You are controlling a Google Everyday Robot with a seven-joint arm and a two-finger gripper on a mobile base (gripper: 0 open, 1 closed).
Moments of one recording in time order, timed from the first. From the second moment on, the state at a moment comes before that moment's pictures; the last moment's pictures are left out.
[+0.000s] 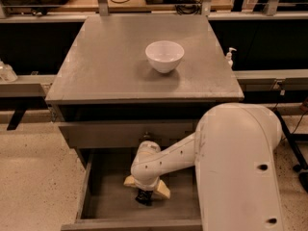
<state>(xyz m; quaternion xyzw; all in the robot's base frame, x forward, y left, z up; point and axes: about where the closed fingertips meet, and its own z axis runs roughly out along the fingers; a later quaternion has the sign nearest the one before) 0.514 0.020 0.368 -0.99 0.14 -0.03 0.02</state>
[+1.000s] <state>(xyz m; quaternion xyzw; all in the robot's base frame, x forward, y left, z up) 0.514 0.013 0.347 -0.99 0.16 -0.02 0.00</state>
